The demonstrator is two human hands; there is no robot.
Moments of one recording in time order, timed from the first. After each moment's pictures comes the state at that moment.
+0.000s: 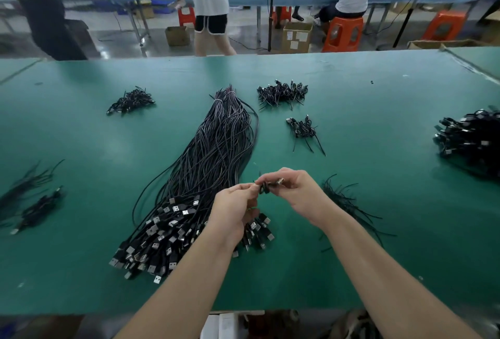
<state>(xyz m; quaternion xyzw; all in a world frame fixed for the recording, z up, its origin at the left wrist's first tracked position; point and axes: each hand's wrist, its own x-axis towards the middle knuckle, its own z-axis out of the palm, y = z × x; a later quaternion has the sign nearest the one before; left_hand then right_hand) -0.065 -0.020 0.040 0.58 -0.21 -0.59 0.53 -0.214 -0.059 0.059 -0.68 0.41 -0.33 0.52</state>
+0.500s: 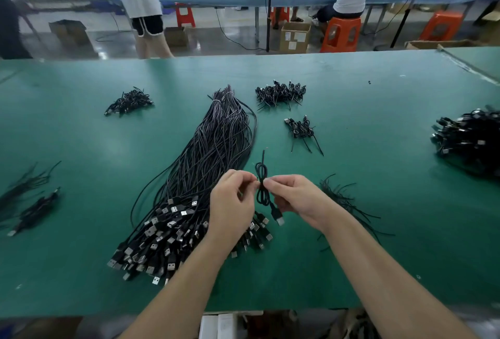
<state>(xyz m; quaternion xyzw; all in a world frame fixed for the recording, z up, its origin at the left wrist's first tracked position) -0.062 -0.005 0.044 0.62 -0.60 -0.14 0.49 -0.221 -0.060 0.055 -0.57 0.45 -0.26 0.64</state>
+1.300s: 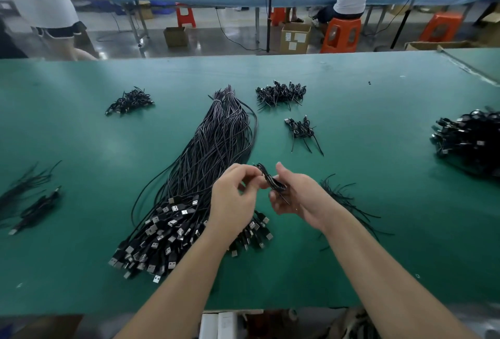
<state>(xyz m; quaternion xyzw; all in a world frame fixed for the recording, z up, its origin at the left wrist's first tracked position) -0.063 -0.006 0.061 0.58 -0.58 -0.21 0.52 -0.221 -0.058 0.058 -0.46 0.43 -0.29 0.72</state>
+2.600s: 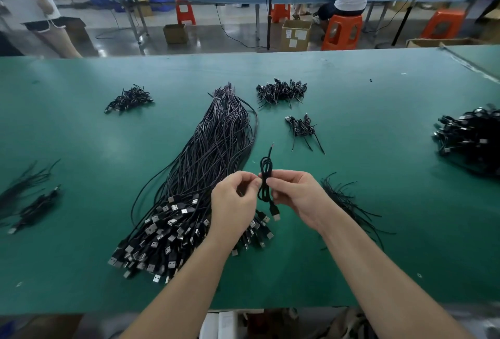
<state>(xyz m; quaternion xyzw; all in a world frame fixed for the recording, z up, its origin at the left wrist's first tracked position) -0.064 -0.010 0.040 0.64 -0.50 -0.26 0.52 -0.215 -0.061 0.045 -0.48 0.39 -0.37 0.69</state>
